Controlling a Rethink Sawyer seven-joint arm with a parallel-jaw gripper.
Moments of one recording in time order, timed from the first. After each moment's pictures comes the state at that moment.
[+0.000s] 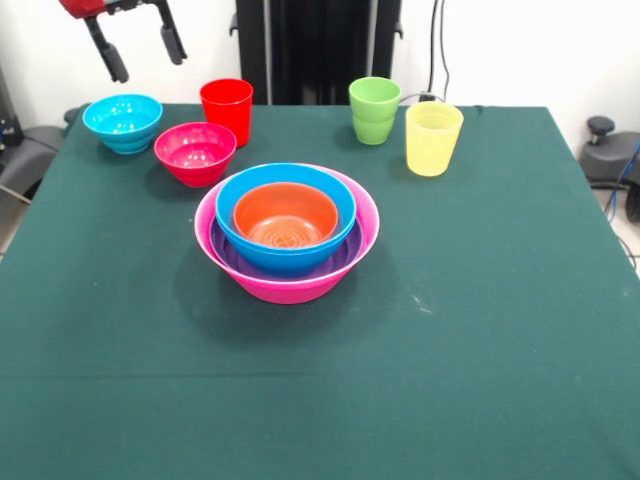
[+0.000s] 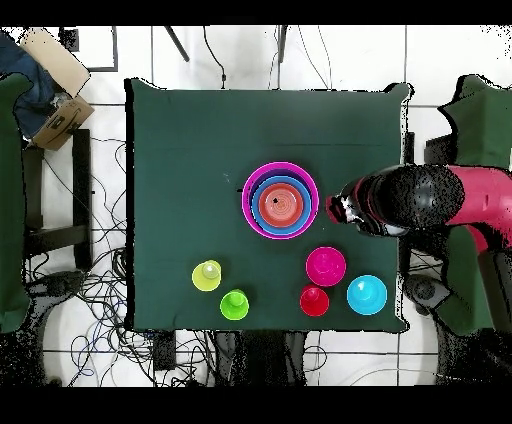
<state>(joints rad) -1.14 -0.74 1.00 1.67 -0.58 1.16 1.43</state>
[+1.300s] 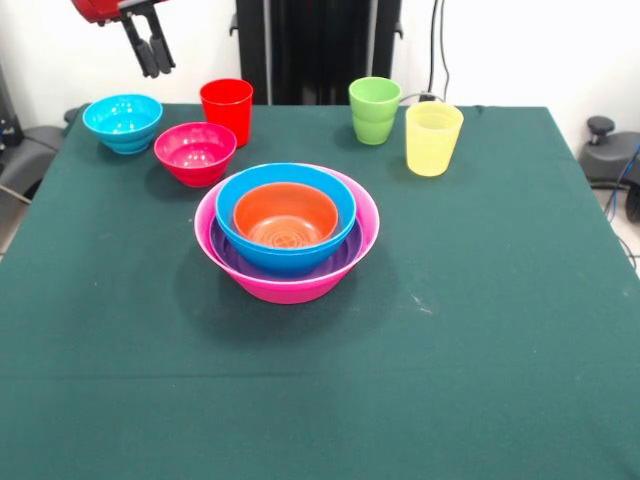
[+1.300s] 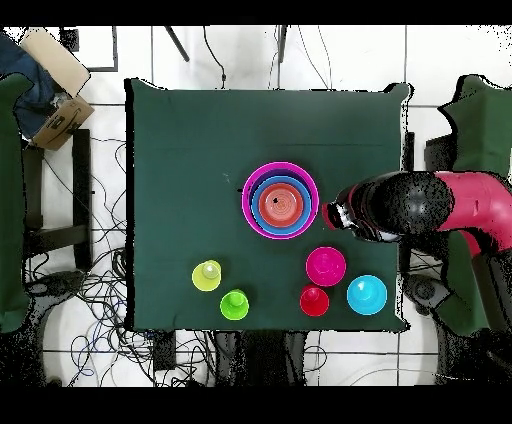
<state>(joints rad) -1.15 -0.74 1.01 1.71 -0.60 1.15 1.43</state>
